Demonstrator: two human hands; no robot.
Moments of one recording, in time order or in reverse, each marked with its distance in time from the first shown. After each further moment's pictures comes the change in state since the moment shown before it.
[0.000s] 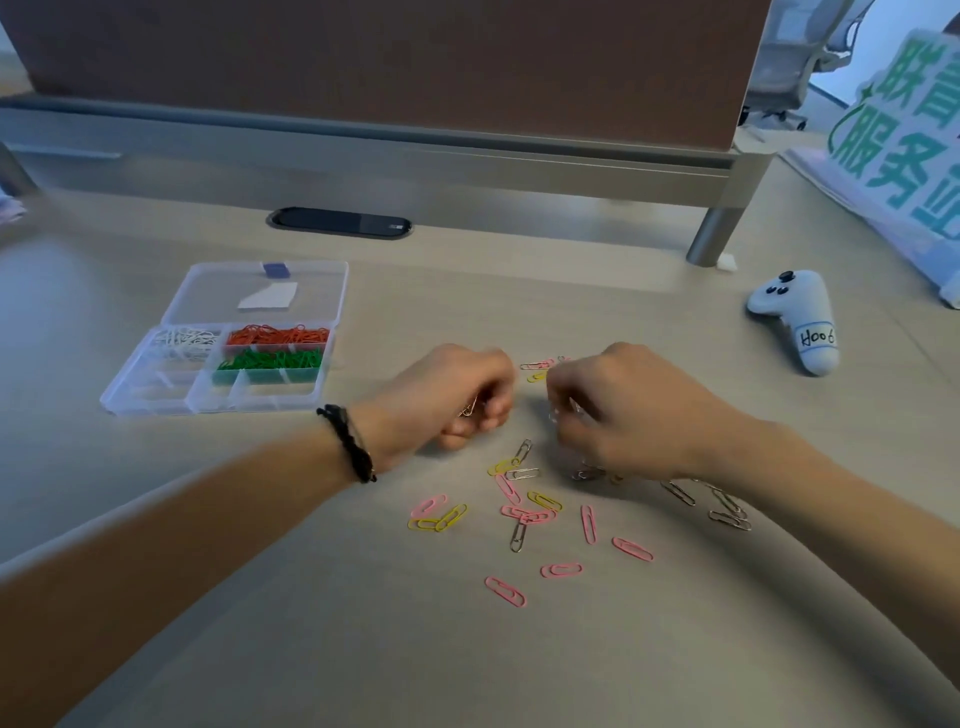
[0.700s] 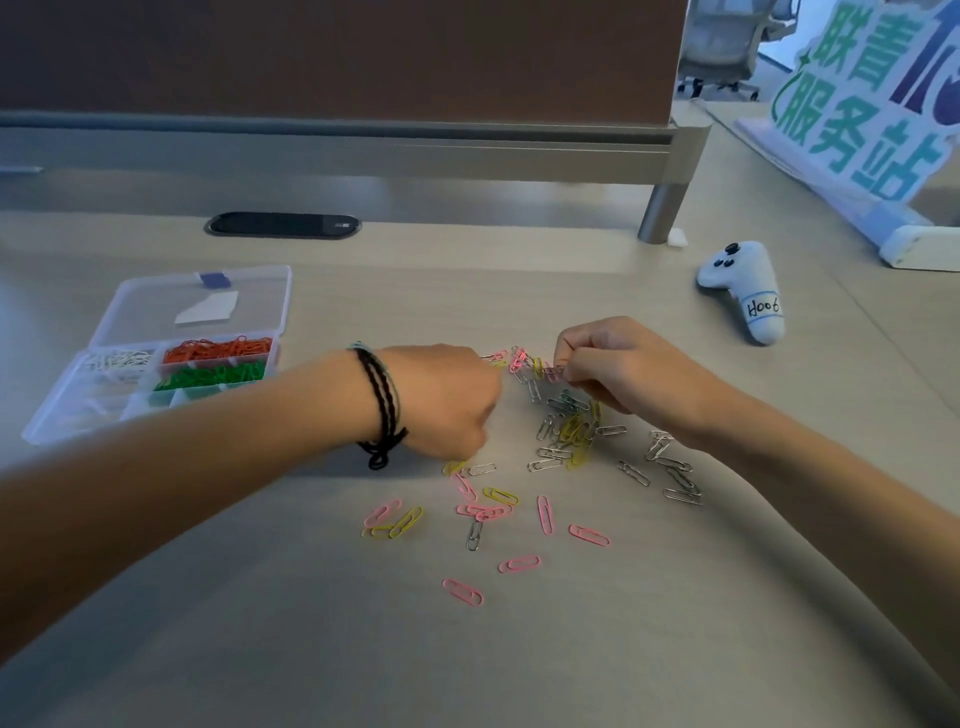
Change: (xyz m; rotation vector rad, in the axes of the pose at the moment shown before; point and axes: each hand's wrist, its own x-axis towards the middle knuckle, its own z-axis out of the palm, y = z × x) left_hand 0.033 0.029 0.020 1.513 -0.277 0.120; right_hand -0.018 0.032 -0.002 0.856 0.075 0.359
